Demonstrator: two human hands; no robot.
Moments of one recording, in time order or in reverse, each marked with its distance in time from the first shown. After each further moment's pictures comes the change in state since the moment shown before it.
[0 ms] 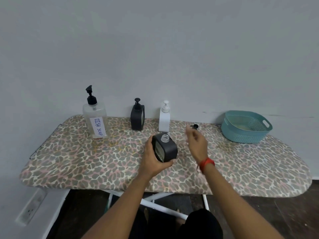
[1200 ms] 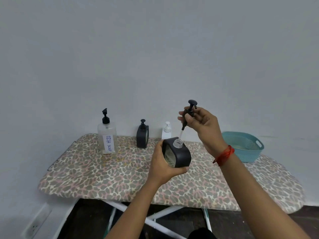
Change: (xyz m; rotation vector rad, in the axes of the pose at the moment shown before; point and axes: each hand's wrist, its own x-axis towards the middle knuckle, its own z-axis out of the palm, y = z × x) left_hand -0.031 0.127 -0.030 -0.152 0.045 0.151; right_hand -0.046 -0.183 -0.070 0.482 -0.282 -0.401
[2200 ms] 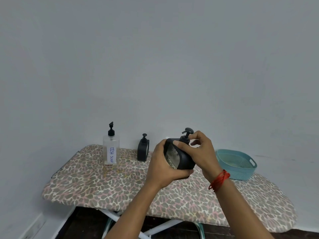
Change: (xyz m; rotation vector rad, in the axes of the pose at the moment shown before) left_hand -0.016 0.107 -0.033 0.008 0.099 0.160; right_hand -0.041 -0.030 0.020 -0.410 0.140 0.098
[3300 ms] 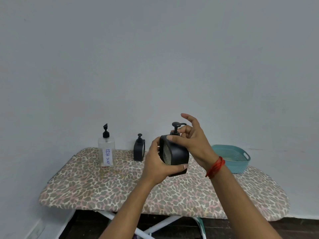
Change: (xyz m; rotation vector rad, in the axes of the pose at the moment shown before) left_hand -0.003 0.006 -0.004 -0.104 -0.079 -0.061; right_hand 0.005 -0.027 -0.010 0.279 -0.210 -0.009
